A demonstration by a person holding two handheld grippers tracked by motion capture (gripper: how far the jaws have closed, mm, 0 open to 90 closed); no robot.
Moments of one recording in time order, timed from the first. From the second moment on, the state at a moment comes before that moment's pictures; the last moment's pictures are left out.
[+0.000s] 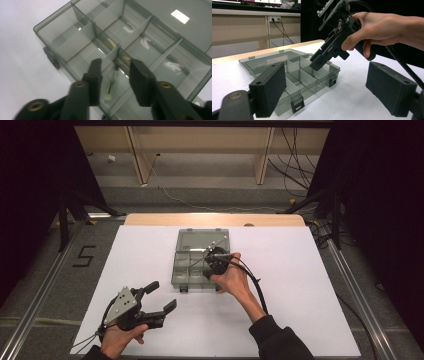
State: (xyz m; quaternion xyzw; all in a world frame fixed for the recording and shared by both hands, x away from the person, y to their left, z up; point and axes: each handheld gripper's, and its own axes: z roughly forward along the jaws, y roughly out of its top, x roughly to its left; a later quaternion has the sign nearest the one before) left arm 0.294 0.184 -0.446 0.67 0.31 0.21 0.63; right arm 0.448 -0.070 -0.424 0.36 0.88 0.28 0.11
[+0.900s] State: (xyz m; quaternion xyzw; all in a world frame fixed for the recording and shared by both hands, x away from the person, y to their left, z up) left arm 0.294 0.184 -0.446 0.67 0.32 0.21 0.63; right arm 0.401 -0.107 -0.390 0.27 0.86 0.41 0.16
